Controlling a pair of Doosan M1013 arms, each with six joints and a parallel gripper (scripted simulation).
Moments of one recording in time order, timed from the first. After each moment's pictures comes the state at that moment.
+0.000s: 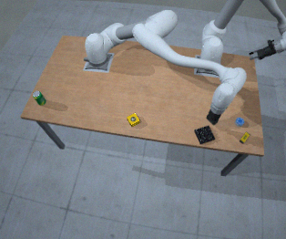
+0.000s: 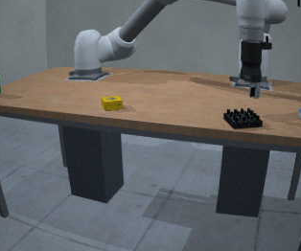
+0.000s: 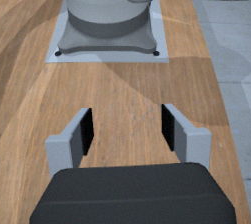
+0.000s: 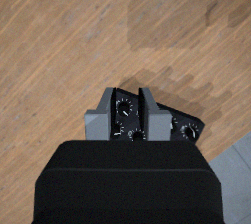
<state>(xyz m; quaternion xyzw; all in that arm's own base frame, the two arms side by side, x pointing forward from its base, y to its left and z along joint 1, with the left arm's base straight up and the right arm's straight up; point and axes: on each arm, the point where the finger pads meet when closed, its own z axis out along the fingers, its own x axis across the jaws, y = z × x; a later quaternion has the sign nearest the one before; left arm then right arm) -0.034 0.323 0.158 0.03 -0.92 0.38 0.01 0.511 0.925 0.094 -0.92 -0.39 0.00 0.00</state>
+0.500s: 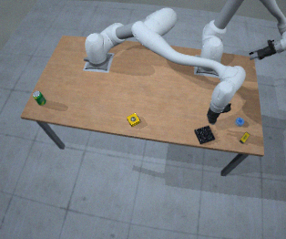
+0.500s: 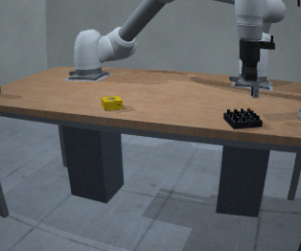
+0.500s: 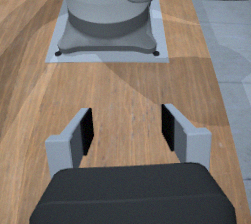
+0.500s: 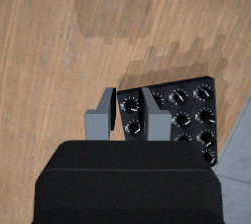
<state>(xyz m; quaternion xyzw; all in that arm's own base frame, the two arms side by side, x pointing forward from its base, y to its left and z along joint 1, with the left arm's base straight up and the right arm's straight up) -0.034 0.323 0.158 0.03 -0.92 0.38 0.01 0.515 0.926 0.098 -0.99 -0.13 0.00 0.00</state>
